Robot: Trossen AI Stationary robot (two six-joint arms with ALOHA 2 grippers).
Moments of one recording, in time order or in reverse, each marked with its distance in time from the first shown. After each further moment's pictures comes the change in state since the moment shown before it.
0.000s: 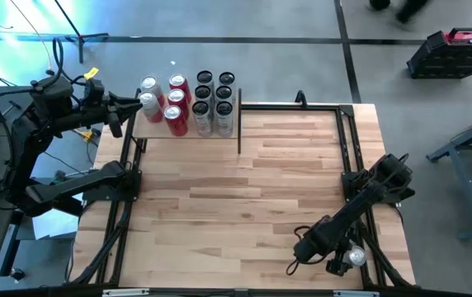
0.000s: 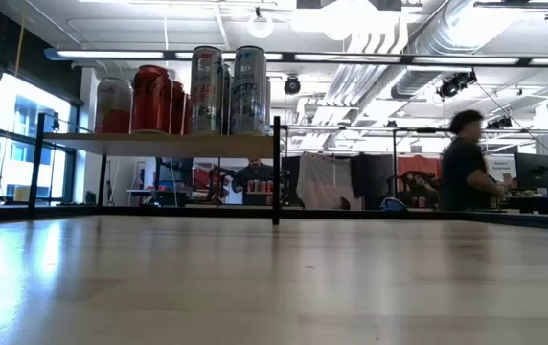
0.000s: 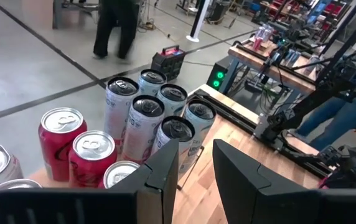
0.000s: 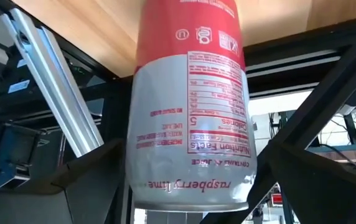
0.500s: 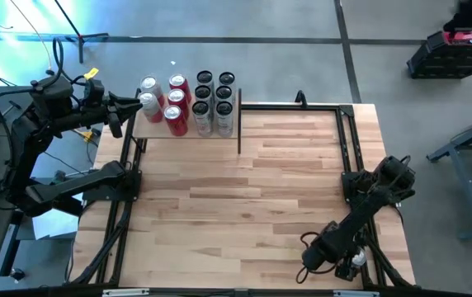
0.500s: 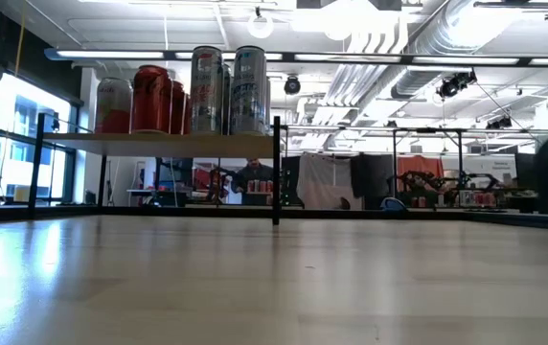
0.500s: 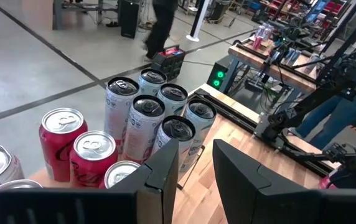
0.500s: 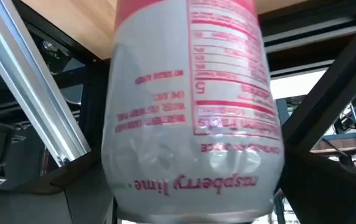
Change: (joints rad) left arm 0.000 0.000 0.000 -0.002 0.000 0.008; right arm 0.082 0.000 -0.012 0.002 -0.028 0.054
